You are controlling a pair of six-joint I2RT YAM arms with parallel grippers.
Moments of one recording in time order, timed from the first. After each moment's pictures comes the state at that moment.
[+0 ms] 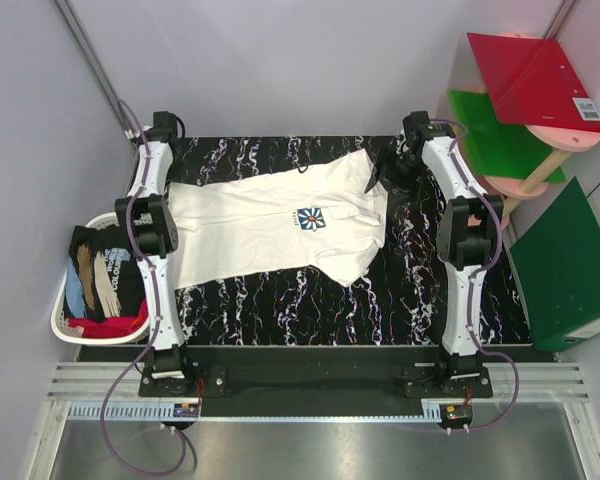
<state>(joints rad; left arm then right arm) 0.12 2.54 2.43 -0.97 -0.40 -0.71 0.12 2.30 2.15 -1.12 -0.31 0.43</state>
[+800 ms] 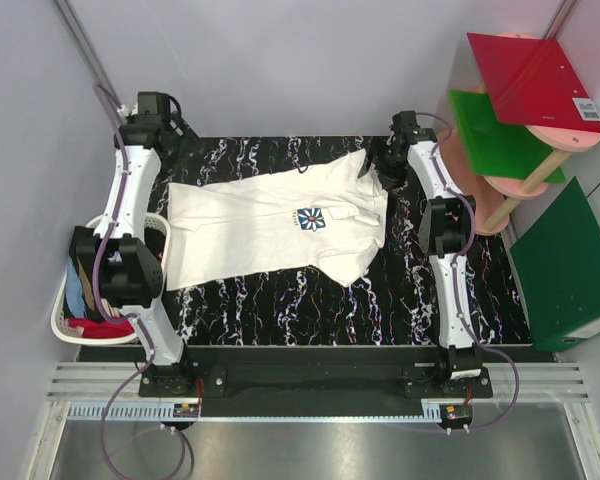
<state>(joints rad) 0.03 1.85 1.94 -0.92 -0.15 -0.69 0.12 2.64 2.55 -0.96 -0.27 0.43</state>
